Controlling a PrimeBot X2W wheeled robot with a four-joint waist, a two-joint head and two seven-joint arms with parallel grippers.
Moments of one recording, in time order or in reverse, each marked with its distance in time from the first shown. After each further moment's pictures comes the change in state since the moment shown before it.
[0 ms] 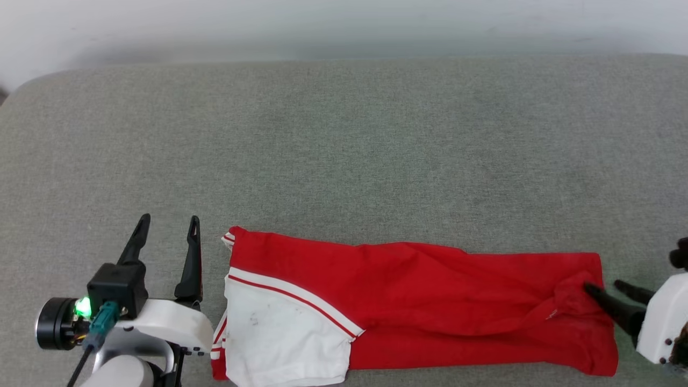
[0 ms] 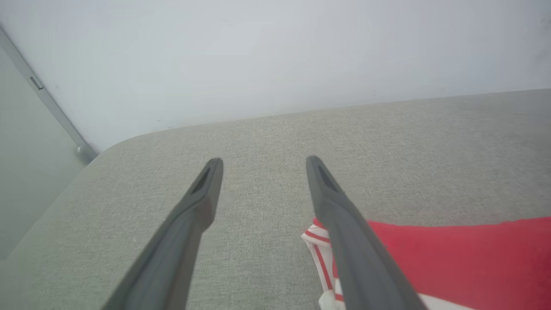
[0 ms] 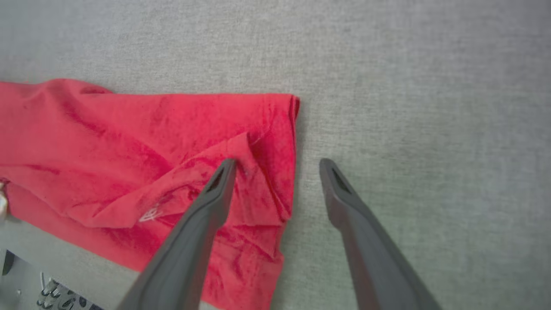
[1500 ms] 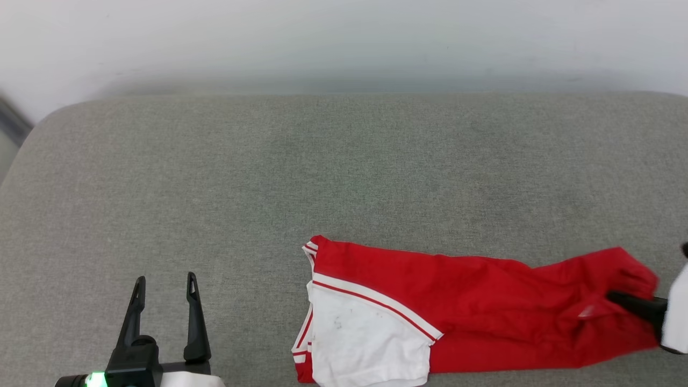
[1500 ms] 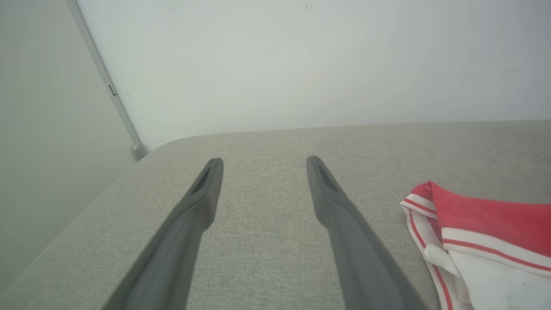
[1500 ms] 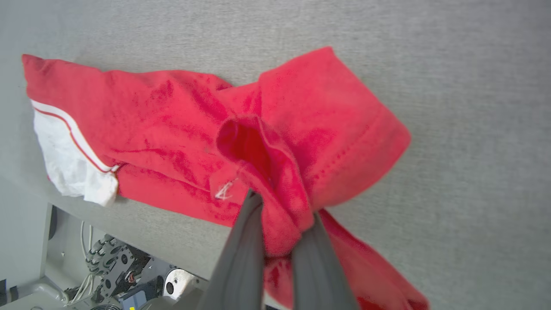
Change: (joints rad) left arm 0.369 -0.568 0.576 -0.033 0.621 -0.350 -0.001; right arm -0.017 -0.078 -0.027 -0.039 0.151 0.000 0.267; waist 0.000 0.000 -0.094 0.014
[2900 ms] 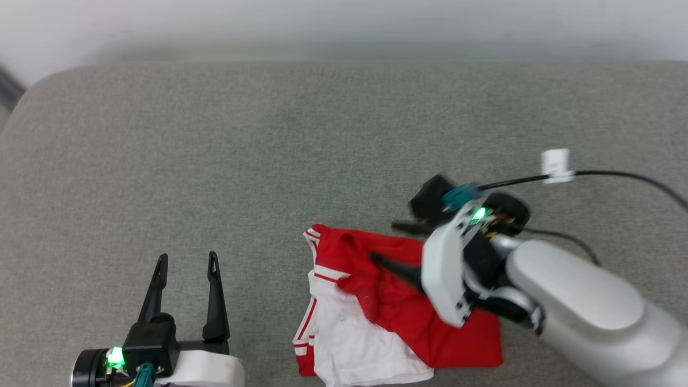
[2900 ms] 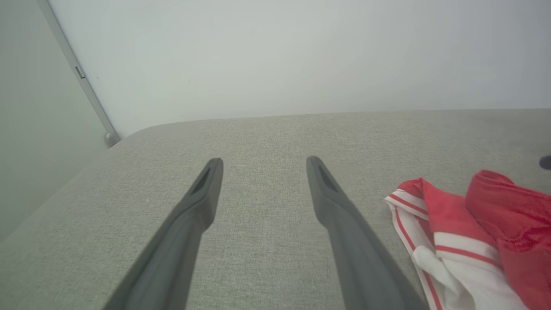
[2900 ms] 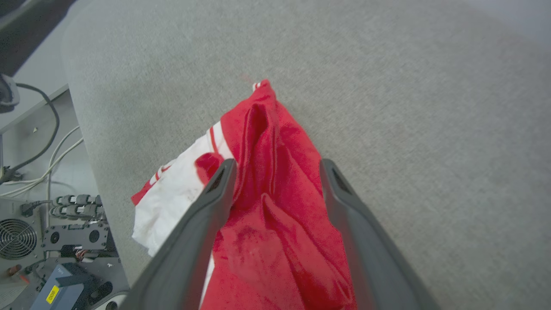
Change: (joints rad) left arm -0.082 -0.042 -0.012 0.043 0.014 -0.052 0.000; right arm -0.557 0.385 0.736 0.037 -0.284 0.000 -0.258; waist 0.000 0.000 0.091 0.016
